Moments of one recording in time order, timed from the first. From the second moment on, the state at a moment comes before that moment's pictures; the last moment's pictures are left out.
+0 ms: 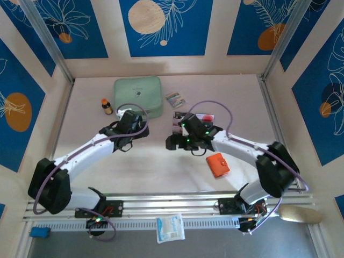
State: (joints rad) left arm -0.56 1.32 0.88 -0.48 -0.32 -0.67; right arm 0.74 1.52 0.94 -0.41 -0.21 0.64
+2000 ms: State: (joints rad) left arm -0.55 1.21 0.75 -0.39 -0.13 -0.74; right arm 0.23 0.88 0.67 -0.94 -0.05 0.96
